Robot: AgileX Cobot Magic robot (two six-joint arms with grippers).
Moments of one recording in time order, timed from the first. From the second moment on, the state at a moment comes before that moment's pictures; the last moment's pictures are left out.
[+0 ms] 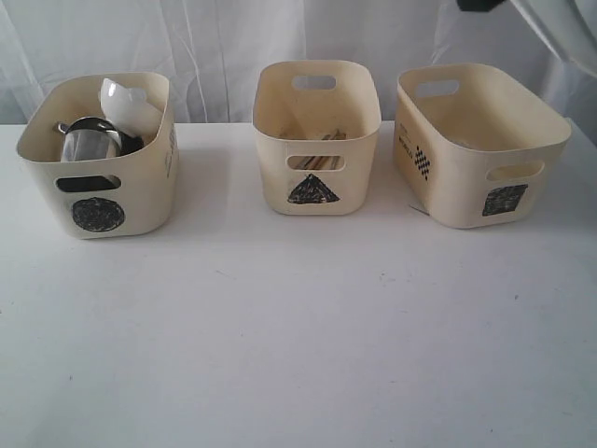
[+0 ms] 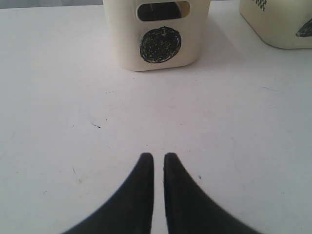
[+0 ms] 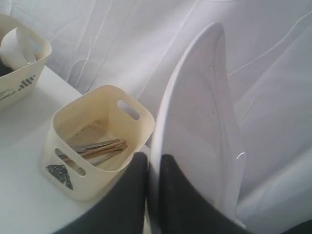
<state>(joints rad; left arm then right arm) -0.05 0.00 0.02 -0.29 0.40 0.26 0.67 1.05 -1.26 -0.81 0.75 0.30</state>
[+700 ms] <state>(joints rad) -0.05 0.00 0.02 -0.29 0.40 0.26 0.27 1.44 -1.31 -0.75 0.33 0.31</state>
